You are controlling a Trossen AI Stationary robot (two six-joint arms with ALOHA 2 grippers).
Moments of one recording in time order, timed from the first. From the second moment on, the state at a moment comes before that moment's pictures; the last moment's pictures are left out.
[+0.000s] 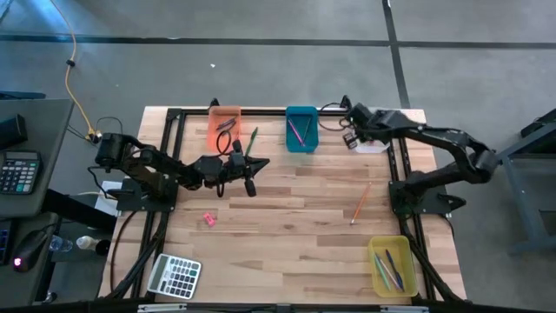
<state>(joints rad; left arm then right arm) 0.16 1.55 0.39 1.17 -0.30 -0.02 -0.68 1.31 0.89 -0.84 0.45 0.34</state>
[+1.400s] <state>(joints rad) 0.16 1.55 0.39 1.12 -0.29 -0.03 0.42 1.40 0.82 -1.13 0.17 2.27</state>
